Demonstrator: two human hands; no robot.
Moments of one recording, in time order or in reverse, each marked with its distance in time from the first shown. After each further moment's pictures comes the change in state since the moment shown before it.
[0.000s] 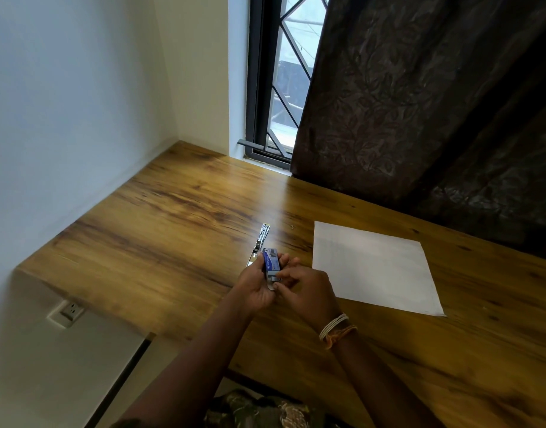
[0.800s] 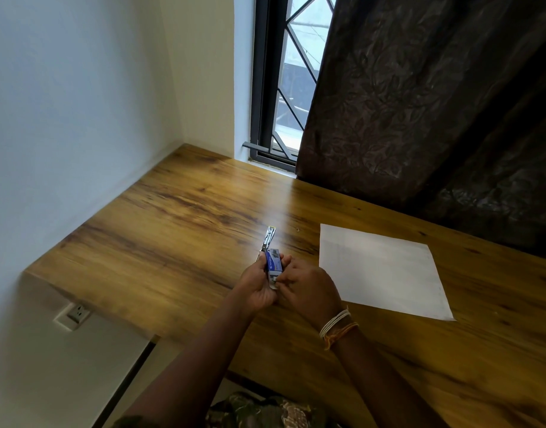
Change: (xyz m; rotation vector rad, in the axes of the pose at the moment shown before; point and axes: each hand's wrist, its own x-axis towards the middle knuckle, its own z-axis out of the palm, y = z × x) left_hand 0.004 0.011 -0.002 0.038 0.050 0.017; right_hand 0.013 -0.008 0.001 -0.201 -0.060 -0.104
